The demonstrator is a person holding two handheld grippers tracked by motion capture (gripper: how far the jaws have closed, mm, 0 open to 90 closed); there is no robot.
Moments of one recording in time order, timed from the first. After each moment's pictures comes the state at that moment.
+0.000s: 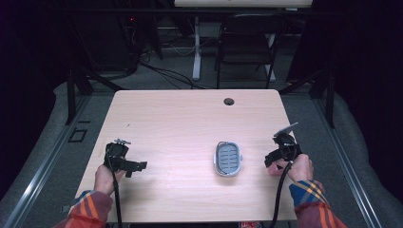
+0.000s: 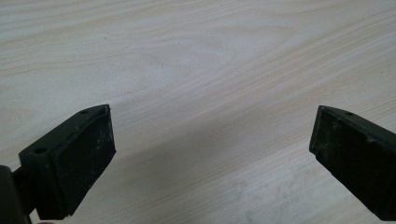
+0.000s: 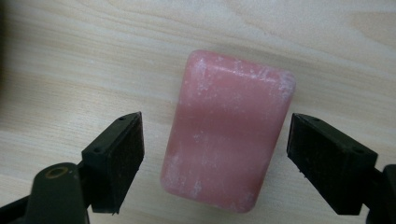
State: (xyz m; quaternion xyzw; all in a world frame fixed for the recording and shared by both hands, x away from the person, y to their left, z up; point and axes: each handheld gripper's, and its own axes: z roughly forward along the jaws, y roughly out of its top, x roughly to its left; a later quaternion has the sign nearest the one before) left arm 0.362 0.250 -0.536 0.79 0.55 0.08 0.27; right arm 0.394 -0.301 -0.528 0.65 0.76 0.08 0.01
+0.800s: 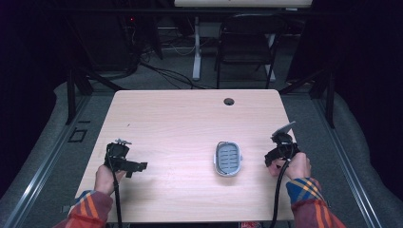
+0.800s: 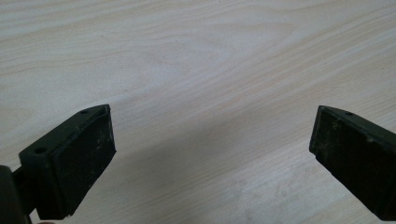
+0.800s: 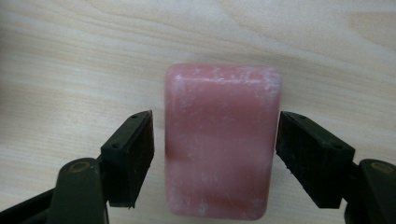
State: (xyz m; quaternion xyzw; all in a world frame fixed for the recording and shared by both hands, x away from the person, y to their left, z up) left arm 0.362 0.248 -0.536 0.79 0.54 0.08 0.26; right arm 0.402 -0.296 -0.534 0.67 0.74 0.06 0.02
